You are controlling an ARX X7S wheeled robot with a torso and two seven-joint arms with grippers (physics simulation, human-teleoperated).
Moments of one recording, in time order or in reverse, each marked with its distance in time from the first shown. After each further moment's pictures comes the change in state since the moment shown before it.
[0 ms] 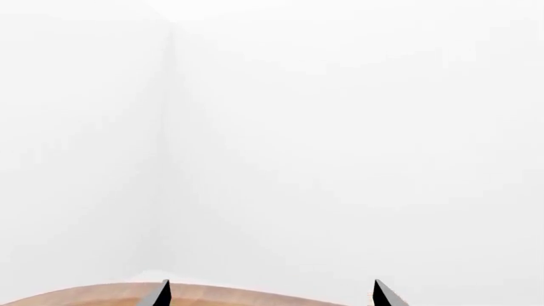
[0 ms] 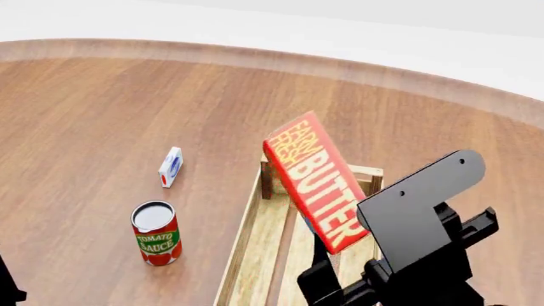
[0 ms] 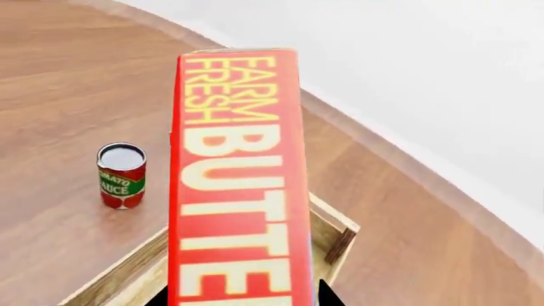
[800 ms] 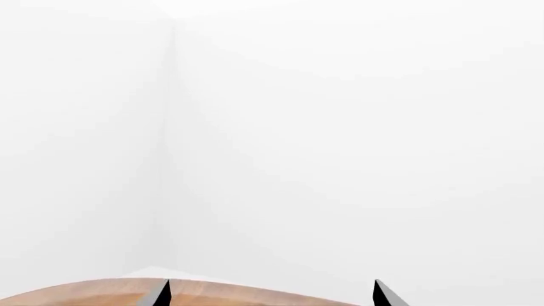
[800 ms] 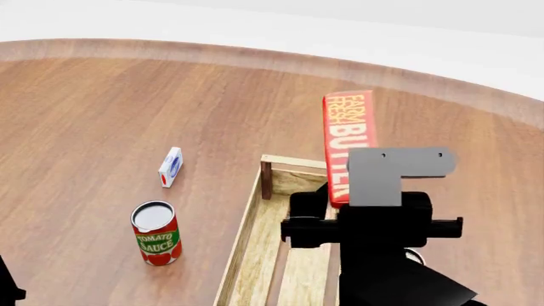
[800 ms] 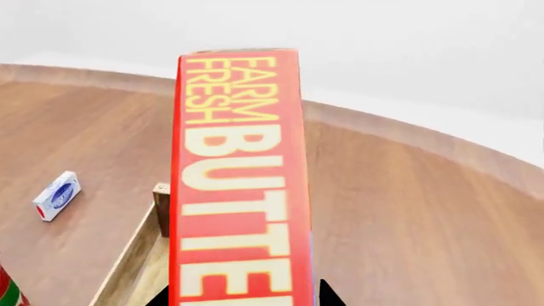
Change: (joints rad) left arm -0.002 -0.008 -0.002 -0.015 -0.018 0.011 -0.007; right arm 0.014 -0.434 -0.032 0.453 -0.258 -0.176 0.328
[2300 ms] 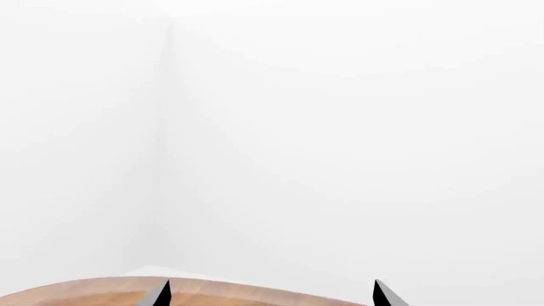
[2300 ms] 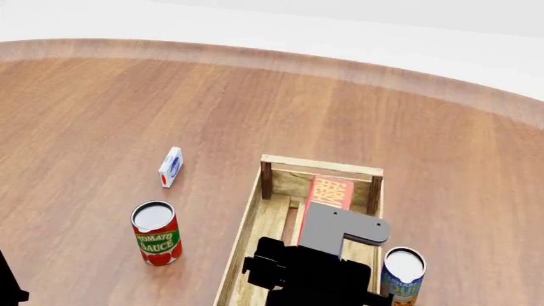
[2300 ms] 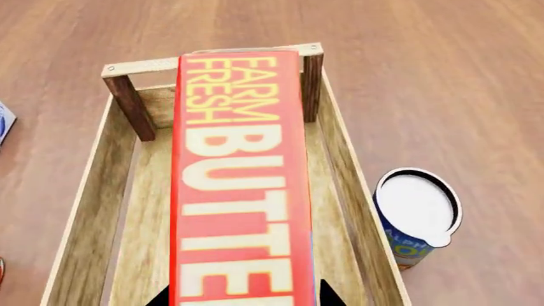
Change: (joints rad) left arm 0.001 -0.015 0.018 -0.010 -0.006 0.019 -0.011; right arm -0.046 -0.317 -0.015 0.501 -0.060 -0.258 0.145
